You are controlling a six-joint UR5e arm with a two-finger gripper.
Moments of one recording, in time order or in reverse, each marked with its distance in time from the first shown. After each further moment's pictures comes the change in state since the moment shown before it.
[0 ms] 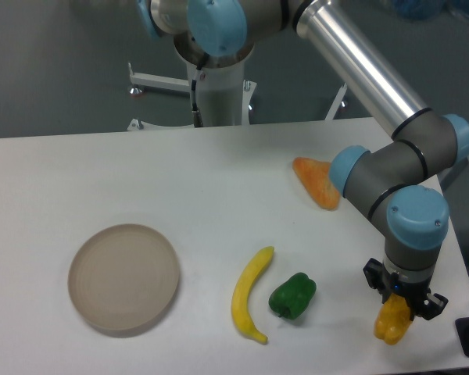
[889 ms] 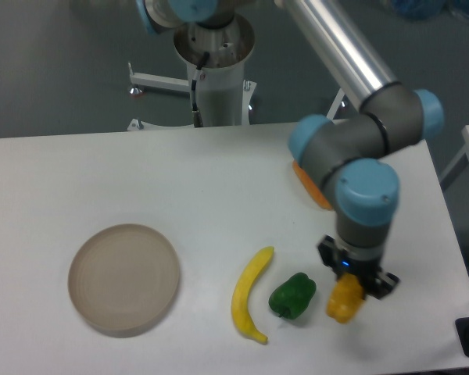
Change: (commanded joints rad) arm -0.167 0.277 -0.276 -0.132 -0.020 -0.249
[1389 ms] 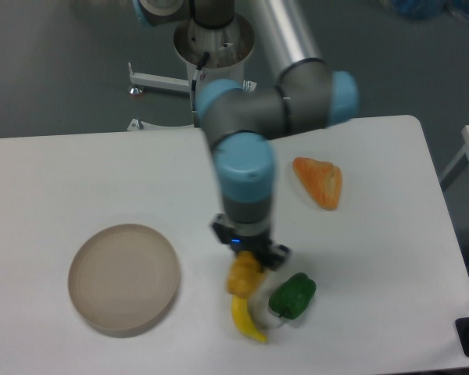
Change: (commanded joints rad) arm -0.227 0.080 -0.160 -0.002 -0.022 -0.370
